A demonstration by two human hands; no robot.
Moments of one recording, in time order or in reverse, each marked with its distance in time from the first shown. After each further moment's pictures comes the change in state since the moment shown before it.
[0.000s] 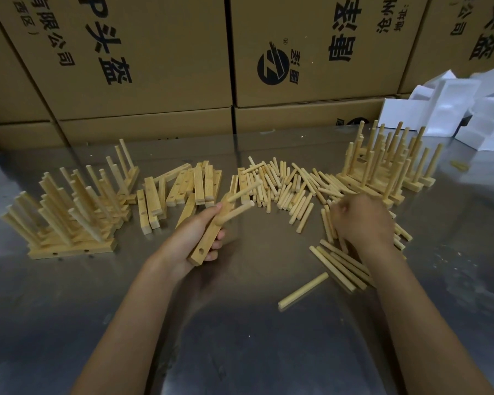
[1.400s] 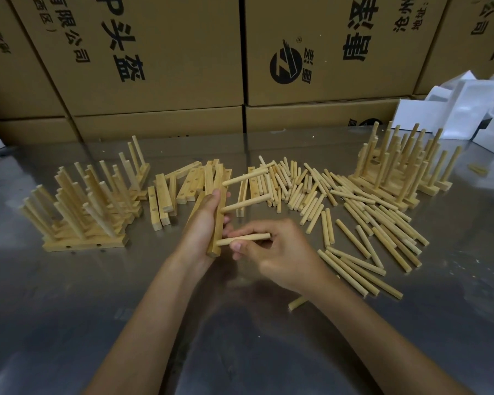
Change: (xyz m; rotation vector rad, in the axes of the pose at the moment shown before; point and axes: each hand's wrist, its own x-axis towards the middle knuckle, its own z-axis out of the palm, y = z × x) left_hand -0.005 0.004 0.020 -0.245 0.237 0.127; right_hand -0.090 -0.093 0.015 0.884 -0.537 -0.463
